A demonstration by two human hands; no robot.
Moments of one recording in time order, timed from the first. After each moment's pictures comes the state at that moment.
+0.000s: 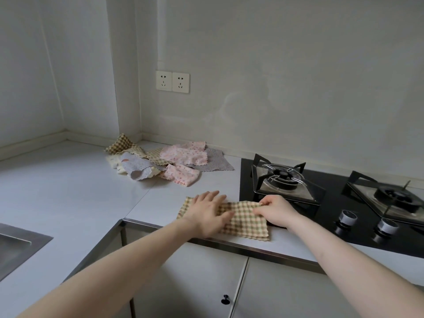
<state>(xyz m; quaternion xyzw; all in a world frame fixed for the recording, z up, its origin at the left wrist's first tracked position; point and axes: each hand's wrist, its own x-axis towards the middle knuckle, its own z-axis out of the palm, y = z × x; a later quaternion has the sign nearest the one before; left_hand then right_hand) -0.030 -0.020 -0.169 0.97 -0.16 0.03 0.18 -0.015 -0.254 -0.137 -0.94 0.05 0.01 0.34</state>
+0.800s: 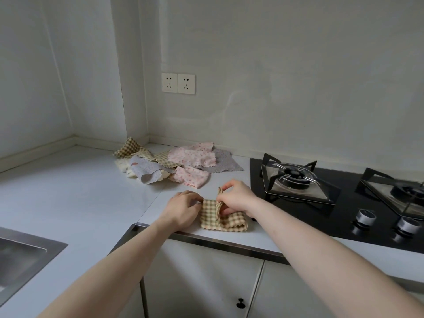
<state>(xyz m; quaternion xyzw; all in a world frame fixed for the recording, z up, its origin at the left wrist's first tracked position) 0.006 0.073 -0.191 0.95 -0.08 0.10 0.29 0.002 -0.121 -0.117 -0.86 0.02 0.08 0.50</state>
